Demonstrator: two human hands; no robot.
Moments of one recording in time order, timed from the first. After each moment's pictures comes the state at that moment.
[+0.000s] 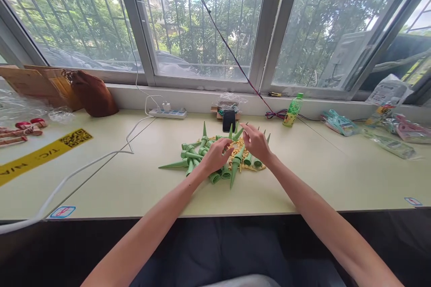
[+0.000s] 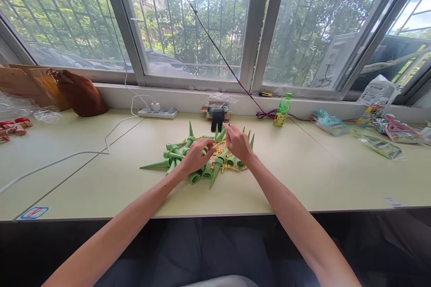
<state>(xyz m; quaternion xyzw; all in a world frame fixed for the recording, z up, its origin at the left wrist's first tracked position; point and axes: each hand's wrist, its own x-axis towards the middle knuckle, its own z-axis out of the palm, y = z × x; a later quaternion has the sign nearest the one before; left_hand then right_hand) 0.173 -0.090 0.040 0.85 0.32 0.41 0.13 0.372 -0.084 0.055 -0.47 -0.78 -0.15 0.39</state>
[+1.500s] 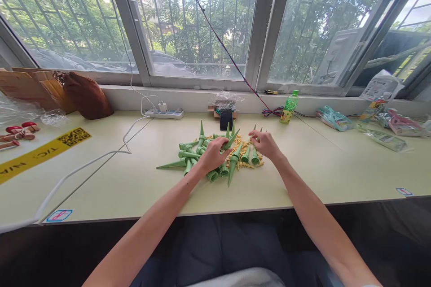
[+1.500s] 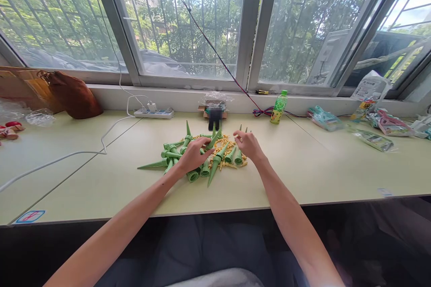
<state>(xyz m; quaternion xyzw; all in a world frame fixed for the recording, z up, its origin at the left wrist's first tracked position) 0.172 -0.090 0.042 0.85 0.32 0.41 0.10 0.416 -0.094 0.045 -0.58 -0.74 0.01 0.34</state>
